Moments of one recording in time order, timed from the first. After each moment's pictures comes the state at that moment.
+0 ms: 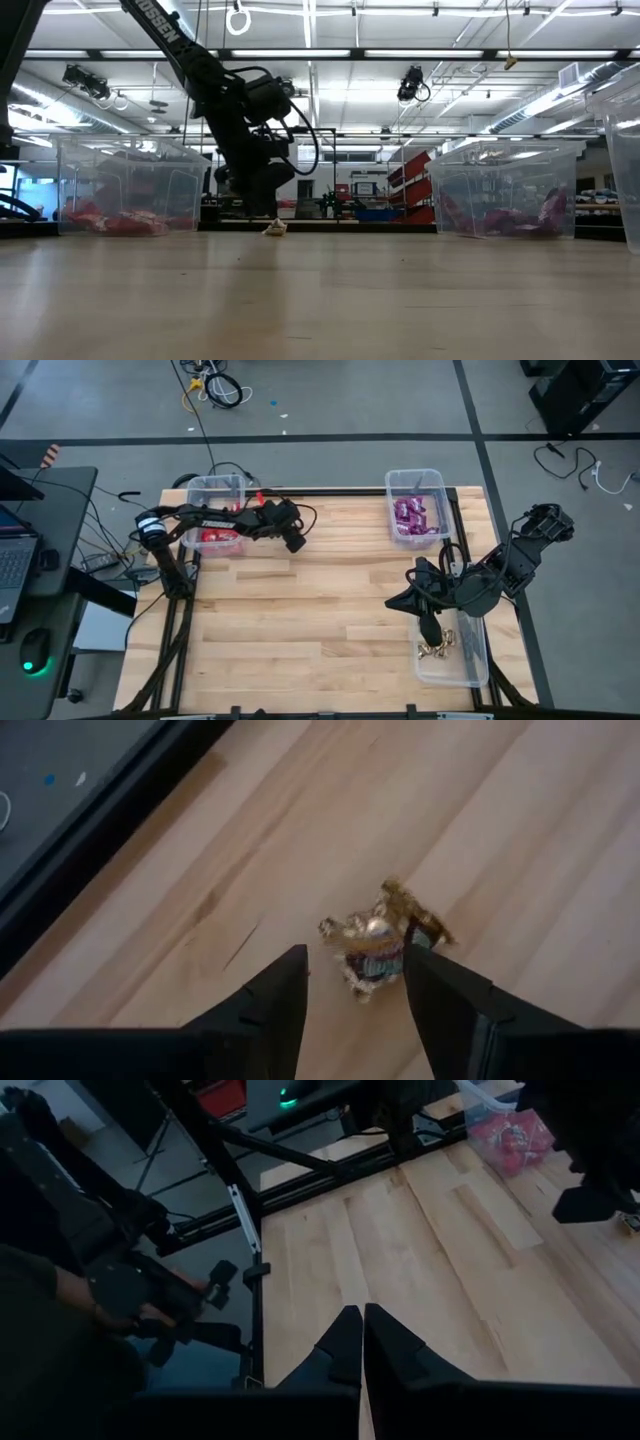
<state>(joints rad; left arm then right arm) 0.45 1.74 0.96 -0.19 -0.29 -0.14 0.64 1.22 1.46 -0.80 0.47 0.74</state>
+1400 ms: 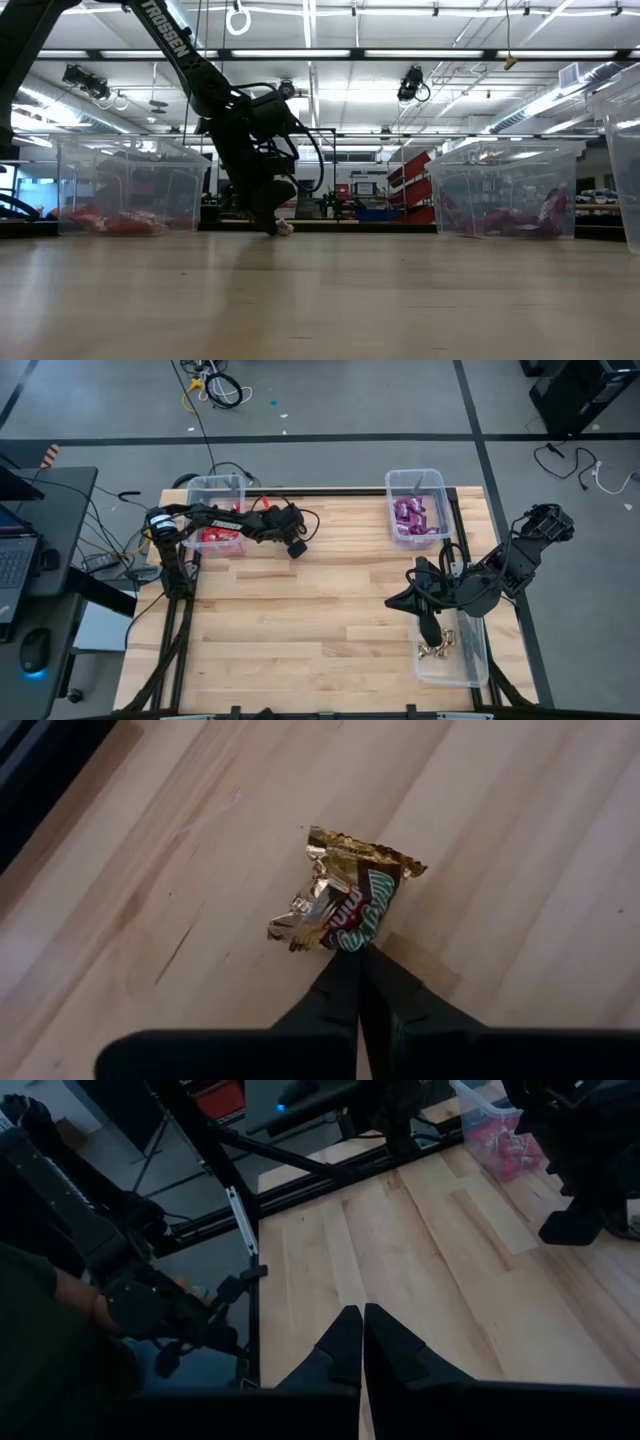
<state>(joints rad) 0.45 1.84 0.96 -0.14 -0.24 -0.08 0.63 1.23 1.46 -0.80 0.48 0.73</state>
